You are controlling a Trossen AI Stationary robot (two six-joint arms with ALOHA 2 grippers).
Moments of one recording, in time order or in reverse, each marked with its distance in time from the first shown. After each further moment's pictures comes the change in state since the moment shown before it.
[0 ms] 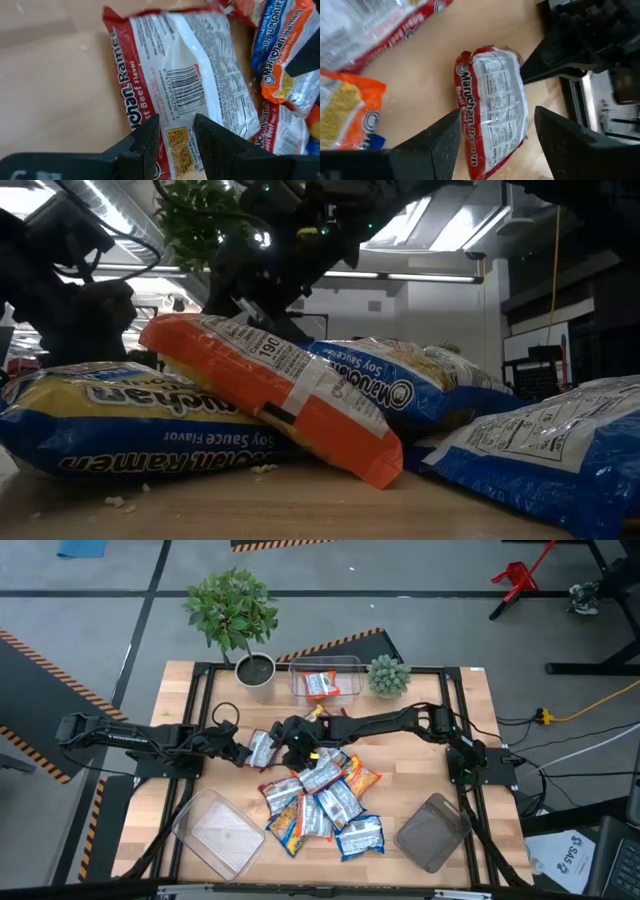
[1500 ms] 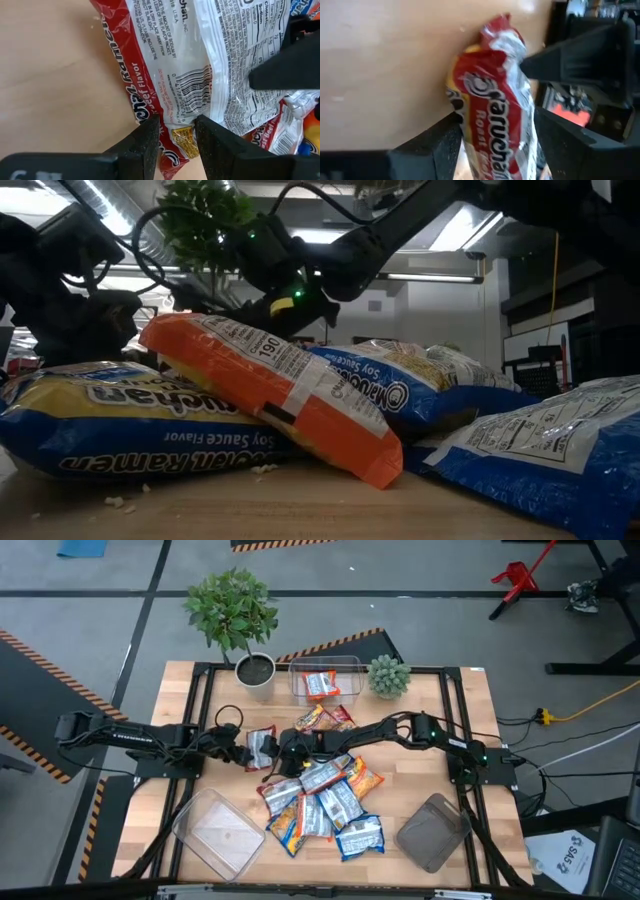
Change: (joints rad) left arm 0.034 0.121 -0.002 0.056 0.127 -0.146; right arm 0.021 0.192 -0.004 0.368 0.174 -0.386
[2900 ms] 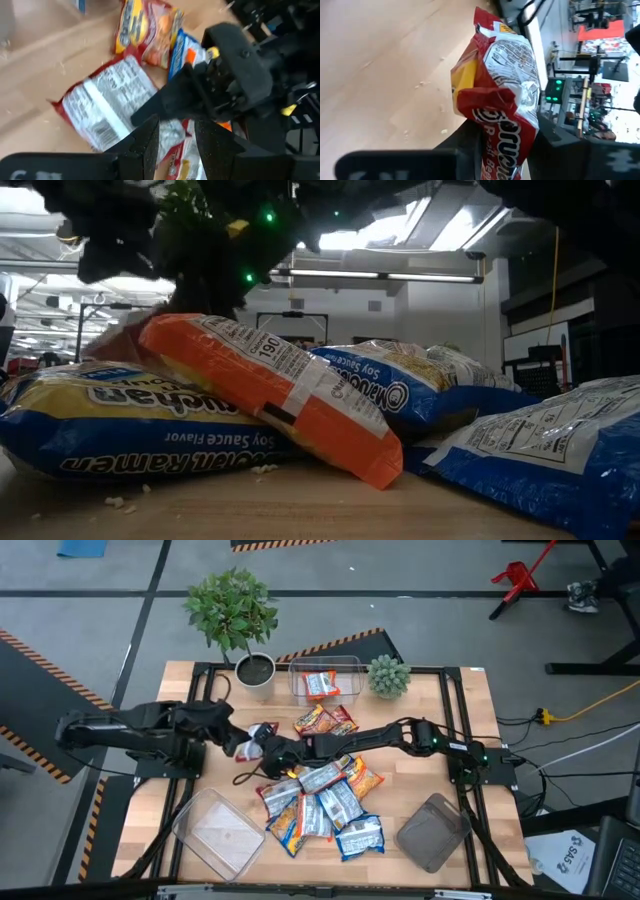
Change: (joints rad) left arm 0.000 -0.070 0.540 -0.424 -0.067 0.372; right arm 0.087 -0.009 0.304 -0.362 0.280 0.503
